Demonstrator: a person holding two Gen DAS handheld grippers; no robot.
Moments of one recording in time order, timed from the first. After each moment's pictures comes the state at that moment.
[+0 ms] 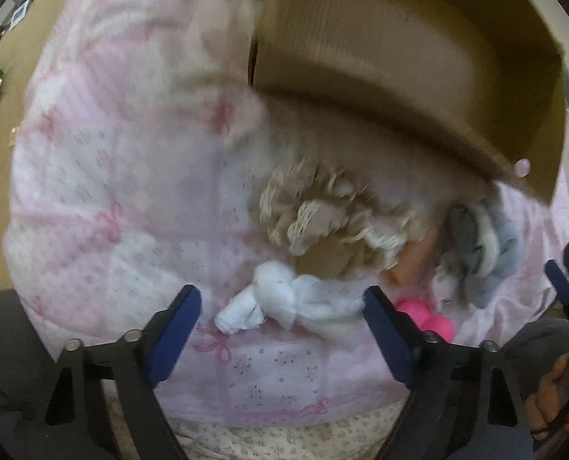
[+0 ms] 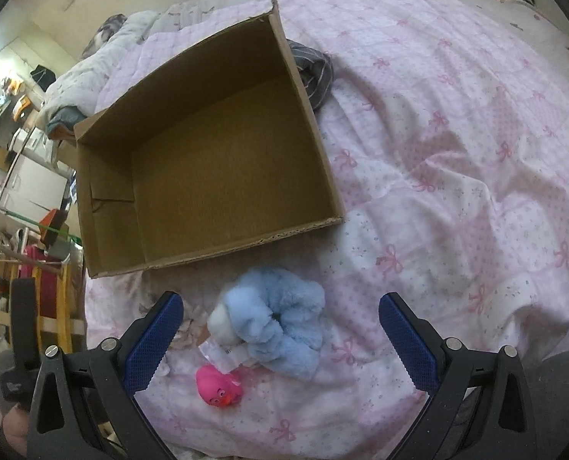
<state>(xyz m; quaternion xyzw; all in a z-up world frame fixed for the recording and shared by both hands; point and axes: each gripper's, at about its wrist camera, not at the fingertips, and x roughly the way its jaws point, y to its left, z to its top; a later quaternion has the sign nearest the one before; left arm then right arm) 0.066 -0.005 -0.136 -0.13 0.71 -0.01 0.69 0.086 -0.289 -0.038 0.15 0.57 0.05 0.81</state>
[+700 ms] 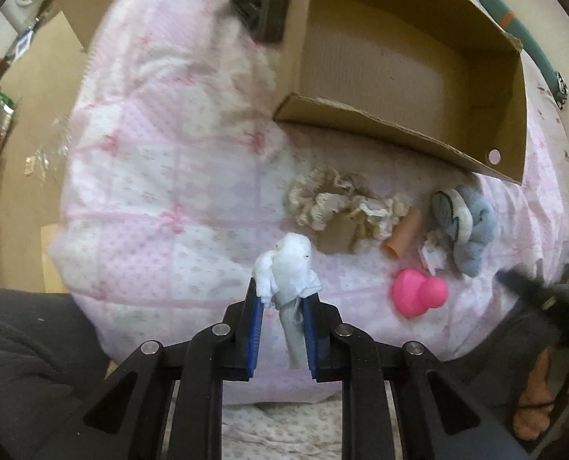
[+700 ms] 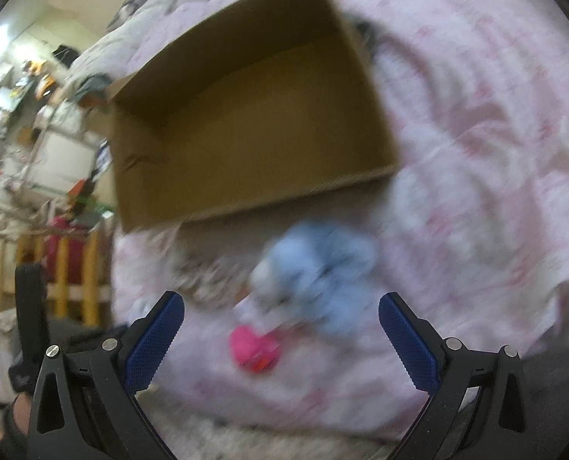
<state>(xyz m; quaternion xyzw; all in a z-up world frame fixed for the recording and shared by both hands) 0.012 0.012 -0.076 -0.09 0.66 -0.01 0.75 0.071 -0.265 -0.051 0.19 0.62 0.15 0.75</state>
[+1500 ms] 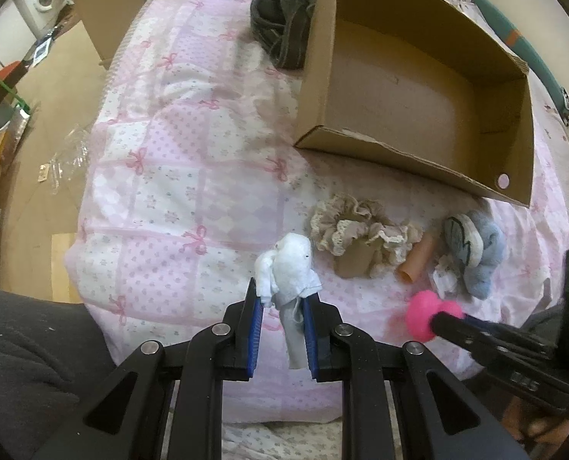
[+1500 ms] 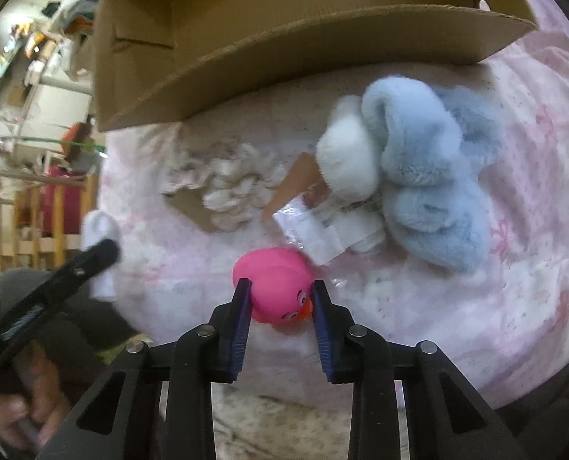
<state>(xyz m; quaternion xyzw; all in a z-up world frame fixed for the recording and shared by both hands) 0.016 0.025 -0.071 -0.09 0.62 0.01 0.78 0.057 -0.204 -0.106 0.16 0.68 0.17 0.70</state>
